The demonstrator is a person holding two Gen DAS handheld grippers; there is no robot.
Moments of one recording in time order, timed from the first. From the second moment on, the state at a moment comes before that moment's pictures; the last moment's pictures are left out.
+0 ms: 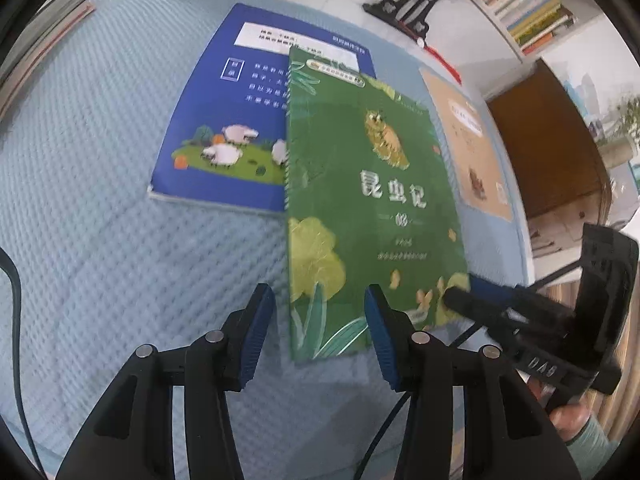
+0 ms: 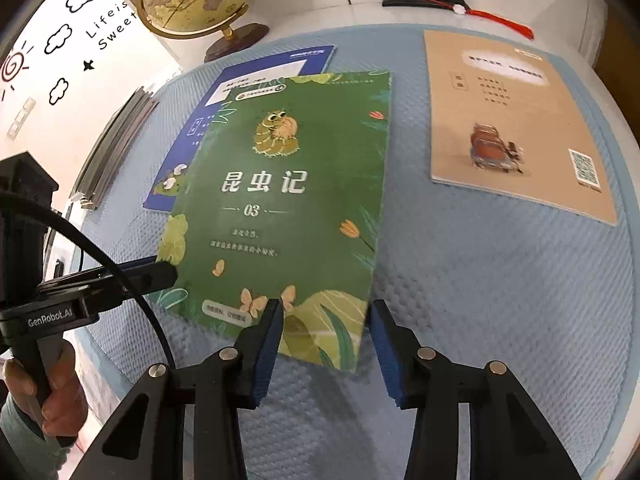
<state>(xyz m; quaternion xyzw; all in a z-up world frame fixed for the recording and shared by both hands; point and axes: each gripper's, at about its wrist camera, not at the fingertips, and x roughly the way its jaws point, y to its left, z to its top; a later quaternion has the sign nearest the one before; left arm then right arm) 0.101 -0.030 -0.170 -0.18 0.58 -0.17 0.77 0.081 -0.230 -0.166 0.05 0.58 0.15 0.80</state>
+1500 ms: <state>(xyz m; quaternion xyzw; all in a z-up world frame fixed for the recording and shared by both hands) 0.134 -0.025 -0.184 -0.51 0.51 -0.28 0.63 0.116 -0.306 -0.208 0.46 0.57 0.25 0.64</state>
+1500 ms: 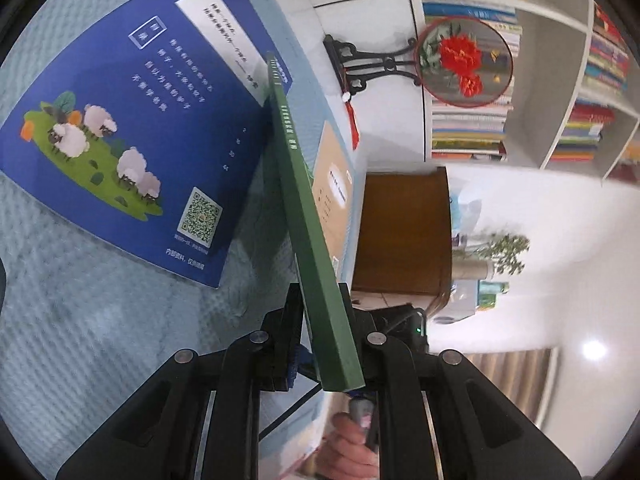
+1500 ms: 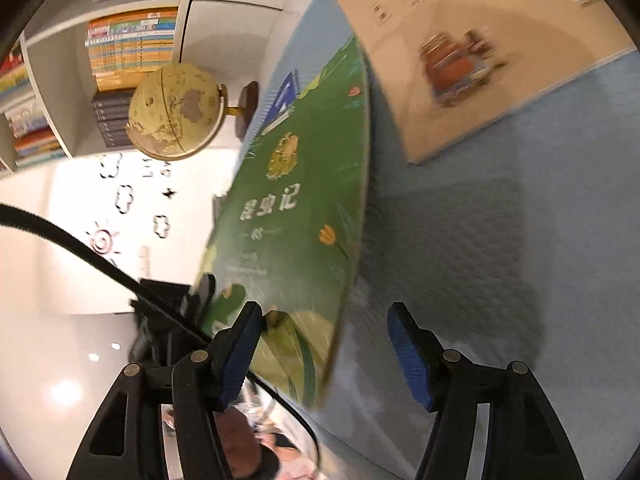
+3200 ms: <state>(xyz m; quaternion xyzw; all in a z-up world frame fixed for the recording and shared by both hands) 0.113 0.255 -0.040 -0.20 0.44 -0.15 0.86 0.113 0.095 -0.041 0.03 0.42 0.29 0.86</state>
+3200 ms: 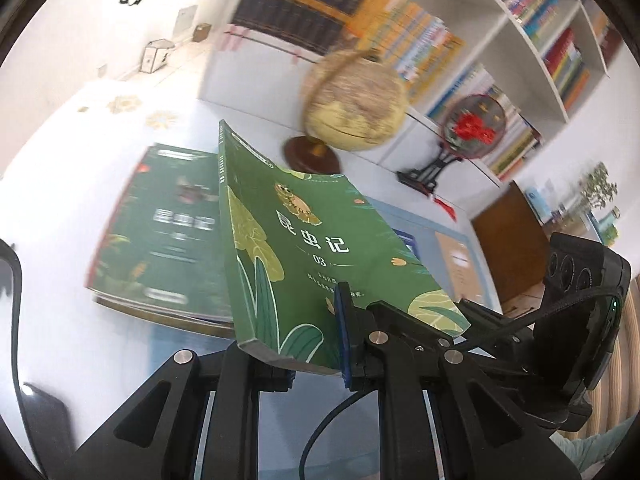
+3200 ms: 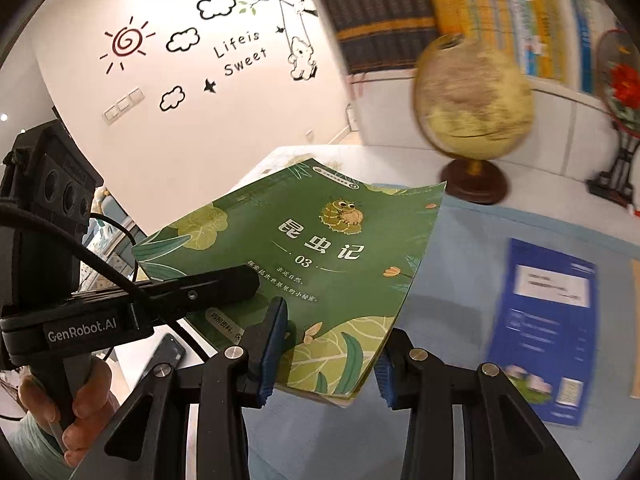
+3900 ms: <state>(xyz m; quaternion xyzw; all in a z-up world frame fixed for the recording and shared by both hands) 0.178 0.366 -0.131 -0.28 0.52 -0.11 0.80 0.181 0.195 -0.105 0.05 0.52 0.24 0.82</state>
